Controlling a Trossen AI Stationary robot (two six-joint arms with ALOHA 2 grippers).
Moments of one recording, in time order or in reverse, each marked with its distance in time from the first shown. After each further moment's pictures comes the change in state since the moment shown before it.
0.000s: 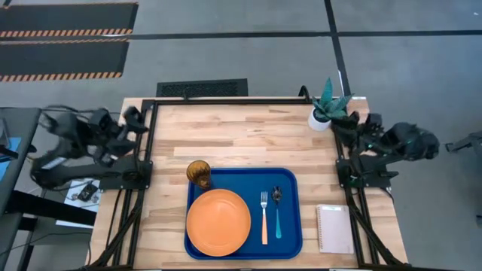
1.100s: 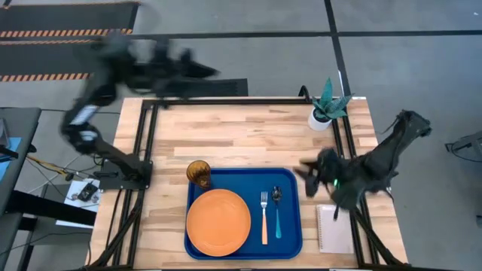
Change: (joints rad) left arm 0.011 1.134 1.319 -0.437 -0.015 -0.061; right arm 0.499 1.035 0.689 -0.950 0.347 1.149
